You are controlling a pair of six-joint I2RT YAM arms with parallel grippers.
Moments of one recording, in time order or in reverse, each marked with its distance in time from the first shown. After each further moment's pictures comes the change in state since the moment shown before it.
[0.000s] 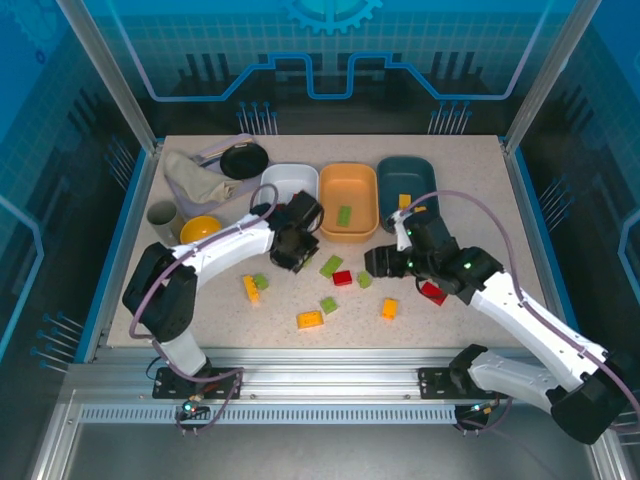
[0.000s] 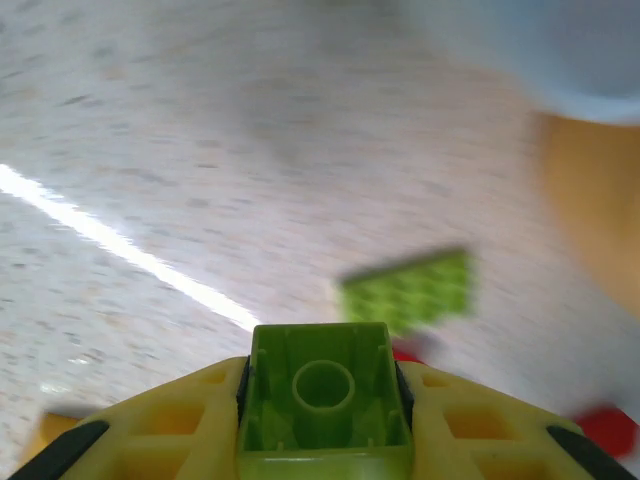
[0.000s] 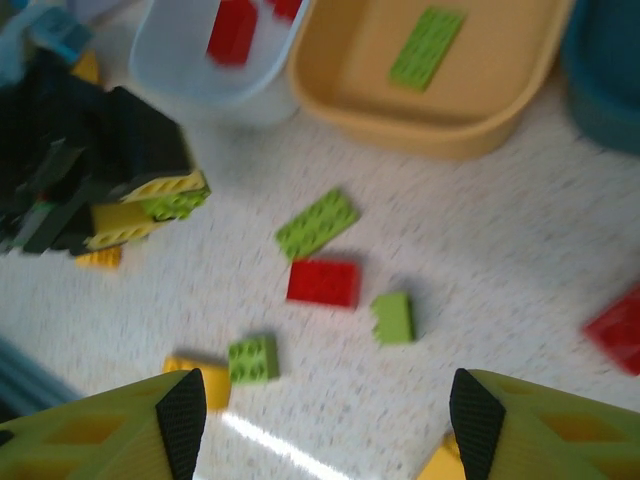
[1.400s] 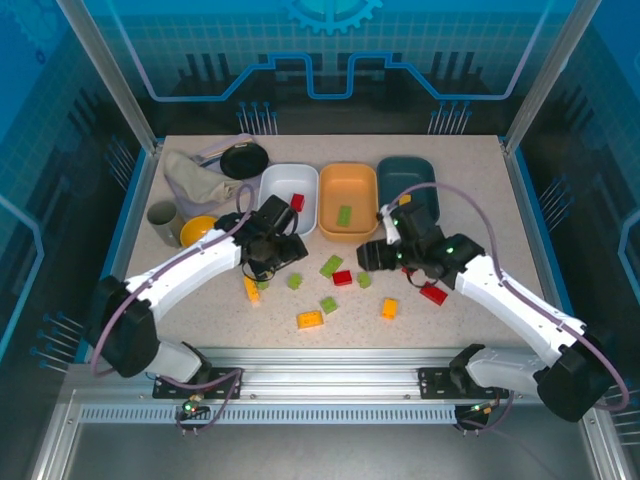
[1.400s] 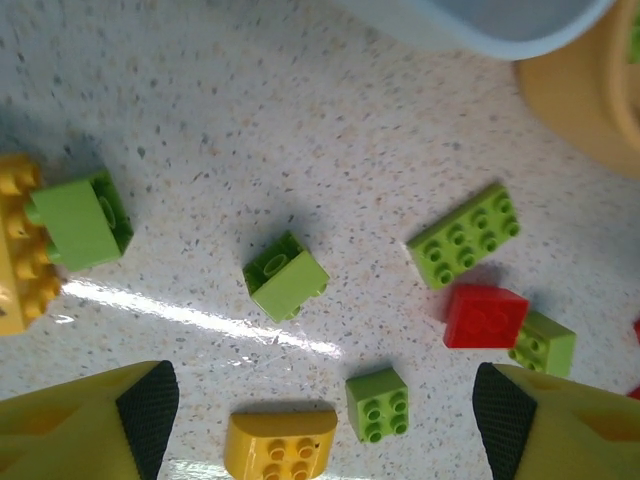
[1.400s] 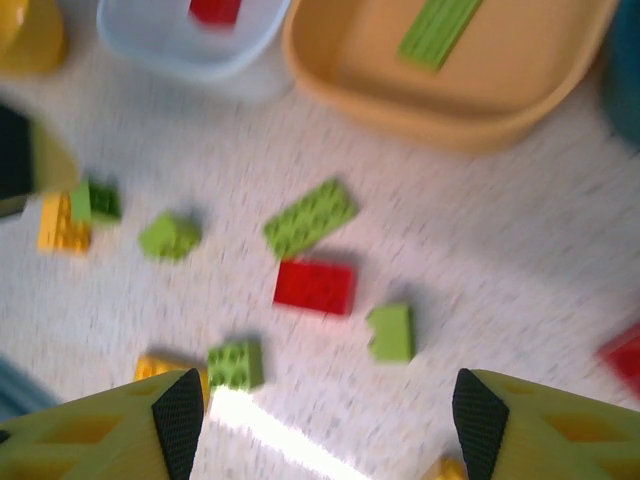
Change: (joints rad) left arm 0.051 -0.235 -0.219 -0.023 0.003 0.338; right arm 0.041 0.134 0.002 0.025 -0.034 -0.065
